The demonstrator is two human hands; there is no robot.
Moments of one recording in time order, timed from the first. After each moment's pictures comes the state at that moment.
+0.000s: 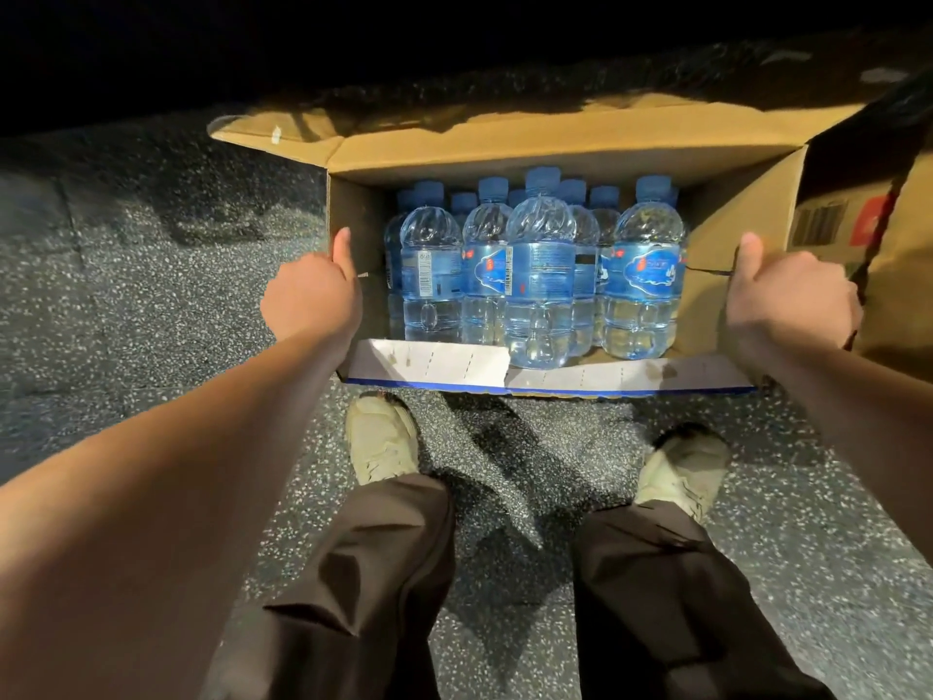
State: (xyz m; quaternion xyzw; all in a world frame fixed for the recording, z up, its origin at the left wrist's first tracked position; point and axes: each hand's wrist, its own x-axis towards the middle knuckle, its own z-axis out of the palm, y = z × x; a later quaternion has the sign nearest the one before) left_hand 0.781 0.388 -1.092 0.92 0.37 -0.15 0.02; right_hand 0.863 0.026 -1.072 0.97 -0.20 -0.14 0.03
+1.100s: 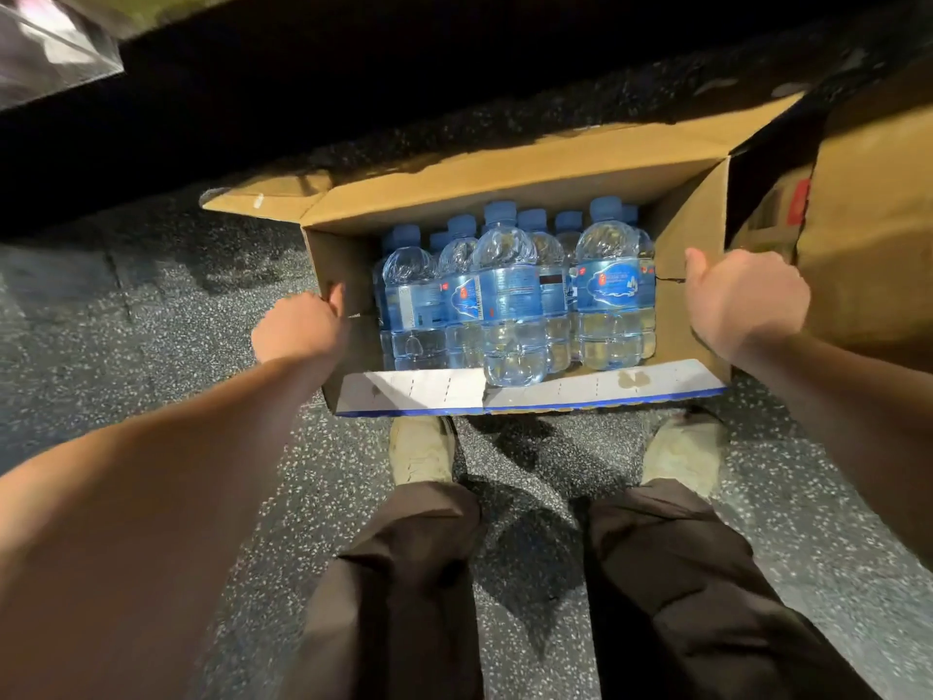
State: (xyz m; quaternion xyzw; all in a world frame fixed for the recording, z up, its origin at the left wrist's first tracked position) left_hand 0.783 0.392 -1.039 0.91 0.28 -0.29 -0.06; right_hand 0.855 0.018 -1.039 0.98 -0.09 -0.18 0.00
